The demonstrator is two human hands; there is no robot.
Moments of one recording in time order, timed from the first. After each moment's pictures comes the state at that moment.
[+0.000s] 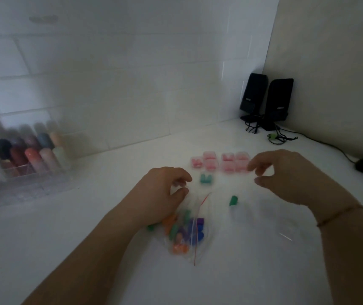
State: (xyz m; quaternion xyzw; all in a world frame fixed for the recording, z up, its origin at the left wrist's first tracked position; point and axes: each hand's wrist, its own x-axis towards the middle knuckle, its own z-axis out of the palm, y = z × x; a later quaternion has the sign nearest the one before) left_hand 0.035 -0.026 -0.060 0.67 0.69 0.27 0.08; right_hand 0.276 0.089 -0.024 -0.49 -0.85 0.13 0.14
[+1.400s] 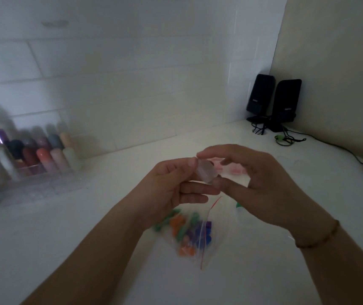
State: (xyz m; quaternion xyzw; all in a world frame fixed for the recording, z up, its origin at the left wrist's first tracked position) left_hand 0.051 -0.041 -0.033 0.45 0.41 0.57 0.56; right_hand 0.232 0.035 -0.017 -0.15 -0.88 0.26 0.36
